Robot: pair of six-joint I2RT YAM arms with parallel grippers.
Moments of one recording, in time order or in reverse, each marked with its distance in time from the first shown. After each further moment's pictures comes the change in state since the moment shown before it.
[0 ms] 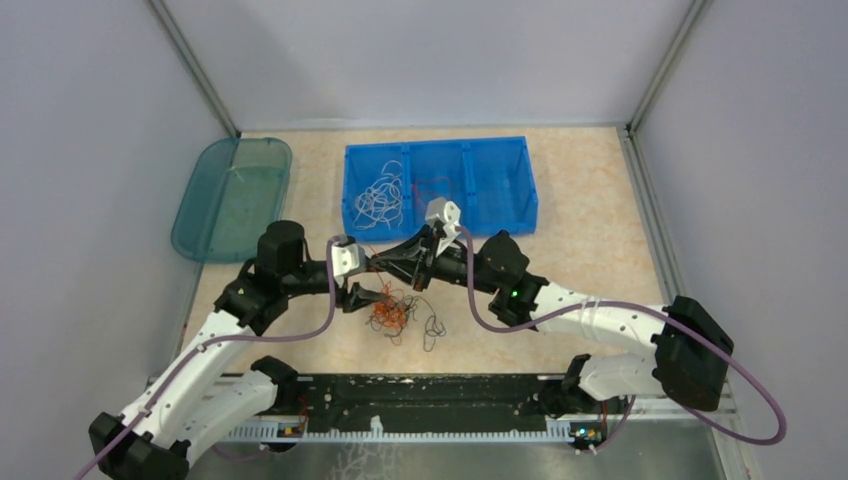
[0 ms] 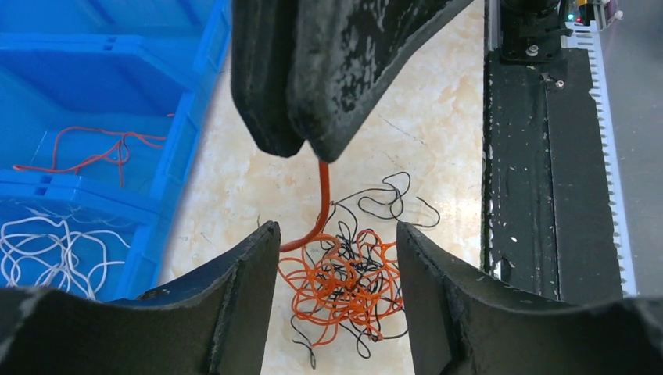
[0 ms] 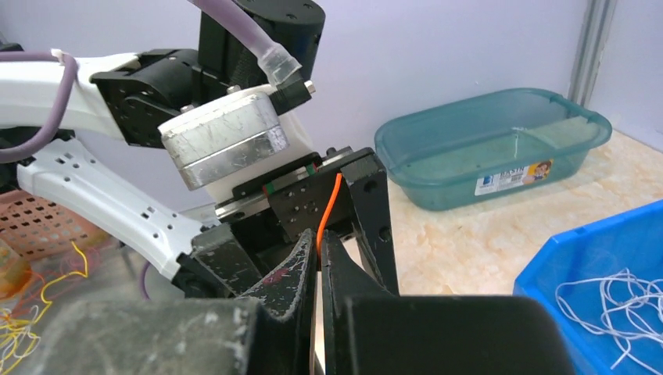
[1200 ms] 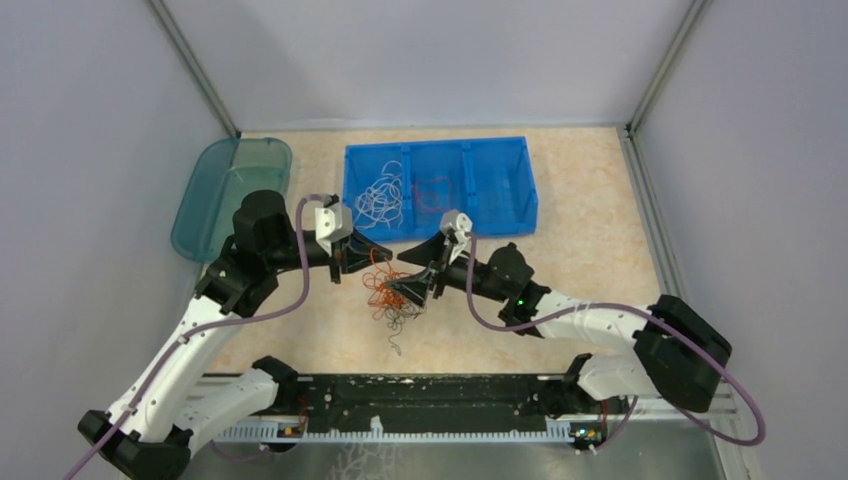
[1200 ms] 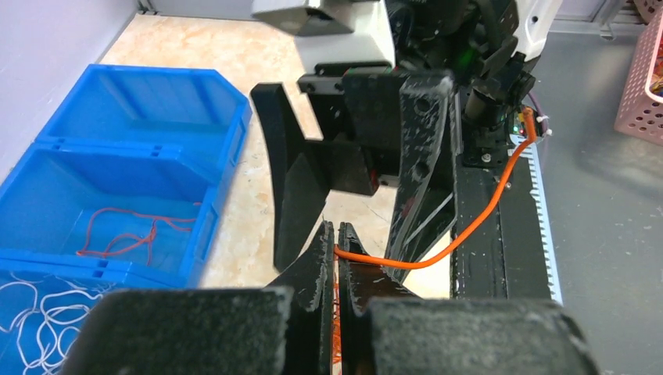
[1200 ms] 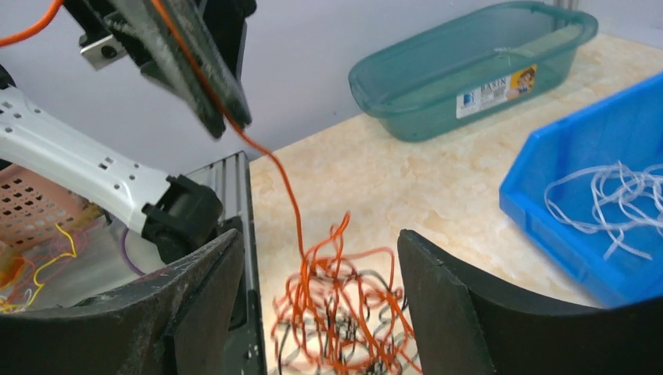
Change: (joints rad) left arm -0.014 0.077 0.273 0.031 0.059 -0.228; right arm -0.089 -0.010 -0.229 0.137 -0.026 0.098
